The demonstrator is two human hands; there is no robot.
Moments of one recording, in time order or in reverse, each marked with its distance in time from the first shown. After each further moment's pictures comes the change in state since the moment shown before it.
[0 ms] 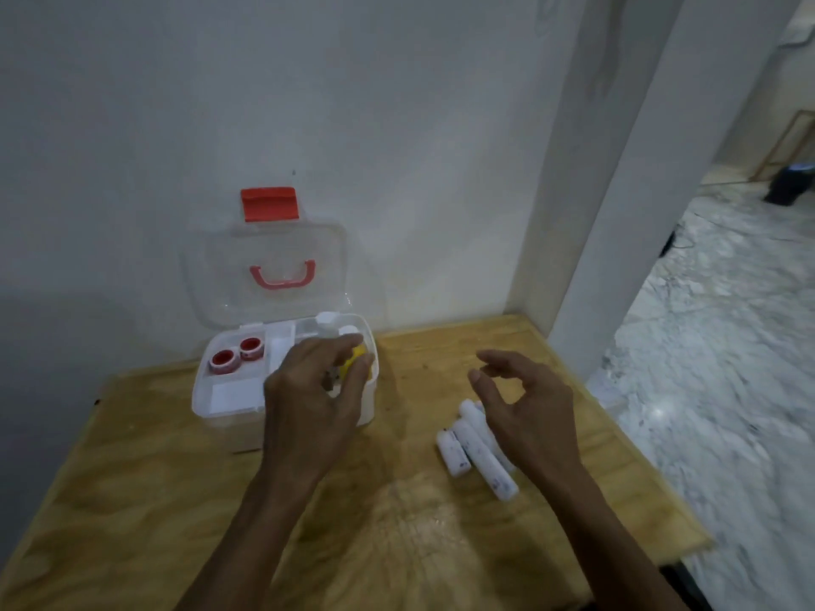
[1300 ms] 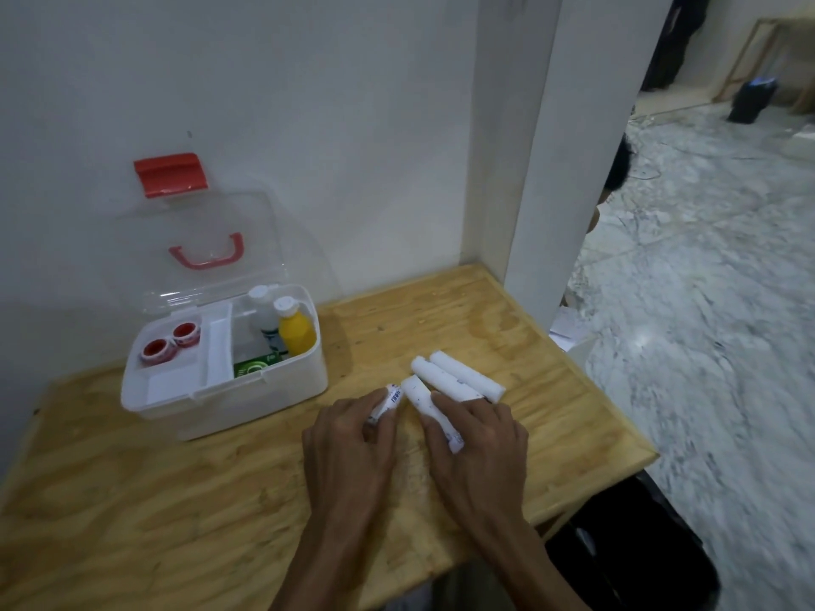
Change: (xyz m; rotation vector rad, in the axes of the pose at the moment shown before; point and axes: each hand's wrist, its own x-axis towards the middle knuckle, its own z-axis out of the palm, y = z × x) left_hand -0.093 0.008 0.069 0.165 -0.309 -0.216; right_hand -0.096 0.038 0.021 -0.348 0.128 0.062
